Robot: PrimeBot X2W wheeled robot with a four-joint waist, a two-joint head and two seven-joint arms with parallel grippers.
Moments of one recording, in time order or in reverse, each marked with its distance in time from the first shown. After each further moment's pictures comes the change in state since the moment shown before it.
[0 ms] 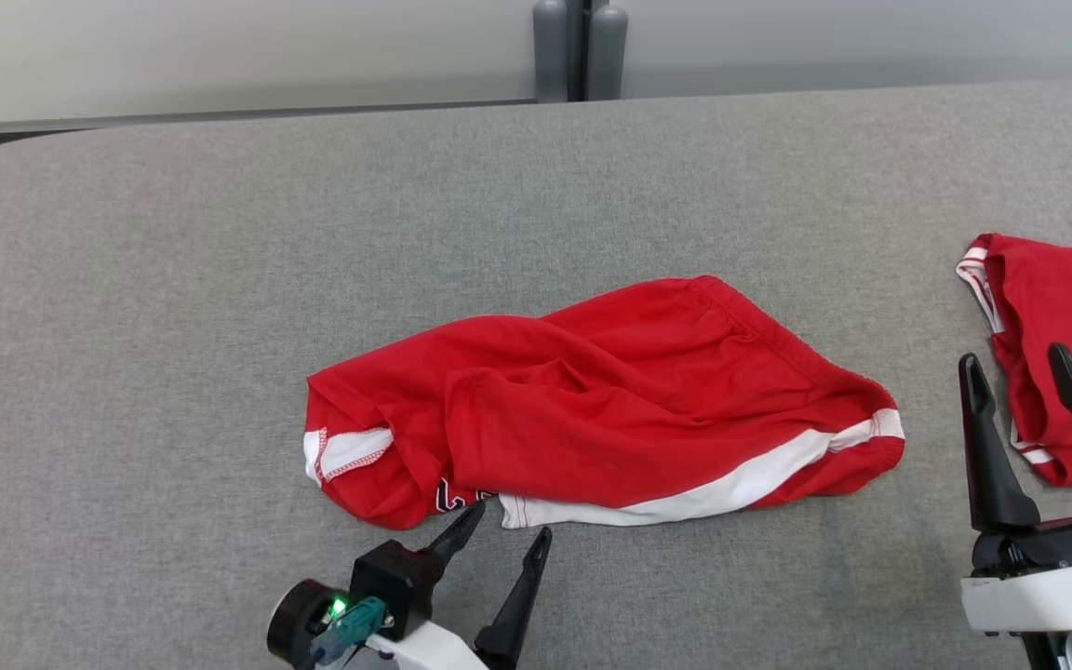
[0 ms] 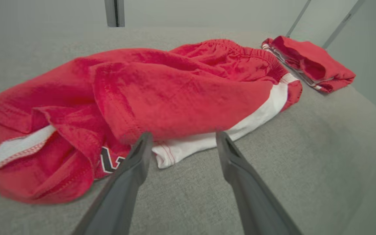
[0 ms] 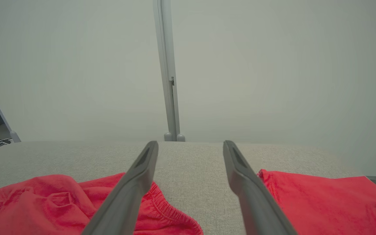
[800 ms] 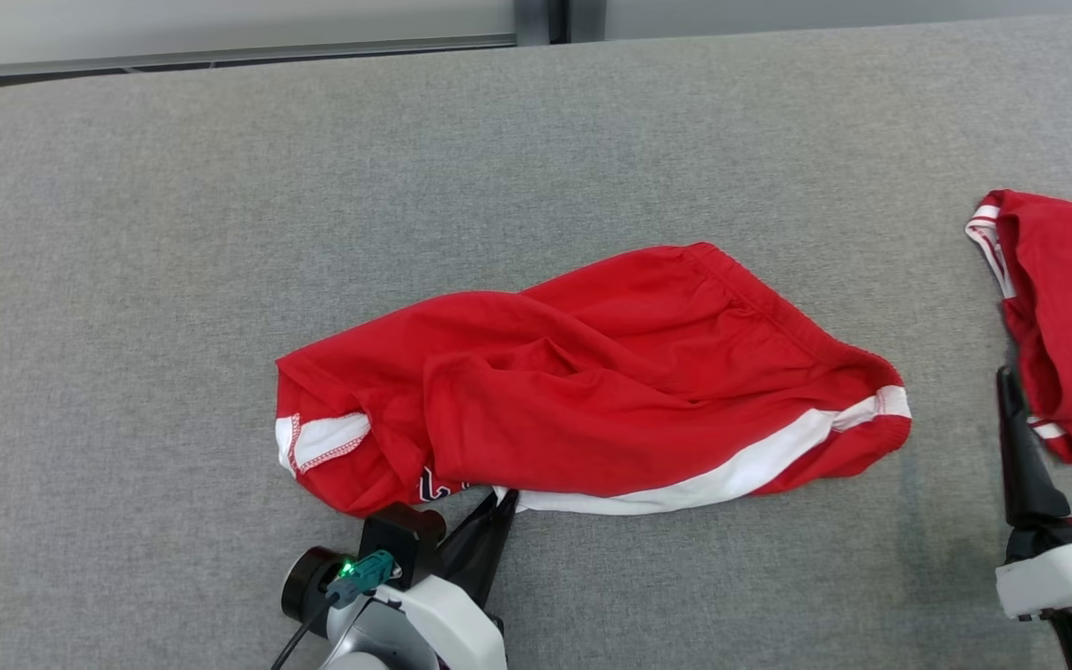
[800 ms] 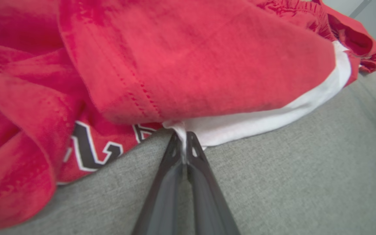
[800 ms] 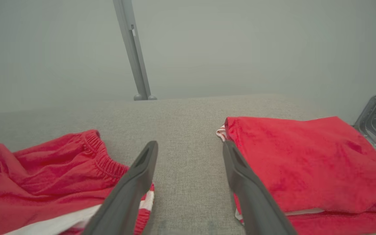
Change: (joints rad) left arm -0.155 -0.062 -0.039 0.343 -0.050 -0.036 -0.083; right arm -0.040 -0.029 -0.063 0.141 0.047 0.000 0.034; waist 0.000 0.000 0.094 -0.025
